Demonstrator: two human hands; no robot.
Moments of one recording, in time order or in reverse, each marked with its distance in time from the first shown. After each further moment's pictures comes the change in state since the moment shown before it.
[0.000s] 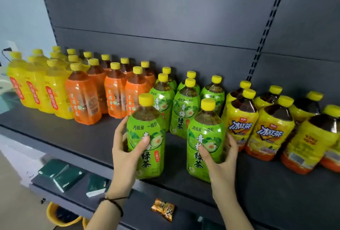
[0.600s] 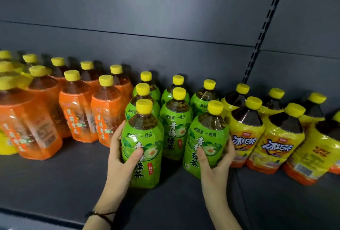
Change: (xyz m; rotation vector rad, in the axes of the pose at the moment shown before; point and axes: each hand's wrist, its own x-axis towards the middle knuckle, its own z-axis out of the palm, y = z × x) left_hand 0.097 -0.065 0.020 0.061 -0.250 0.025; right_hand 0.067 0.042 0.032 -0.165 0.197 -0.043
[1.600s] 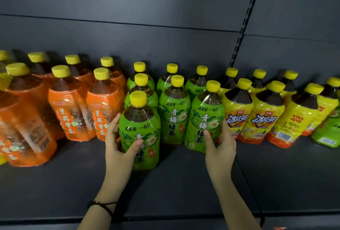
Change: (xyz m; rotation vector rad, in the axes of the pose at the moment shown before) left_hand 0.015 -0.013 -0.034 0.040 -0.103 0.026; right_hand -0.009 0.003 0.004 -0.482 0.262 -0.069
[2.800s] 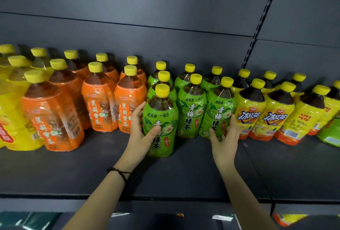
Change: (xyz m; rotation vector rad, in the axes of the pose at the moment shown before) left_hand 0.020 0.003 -0.024 -0.062 -0.253 -0.045; right_hand -0.004 0.005 0.022 -0.005 -0.055 0.037
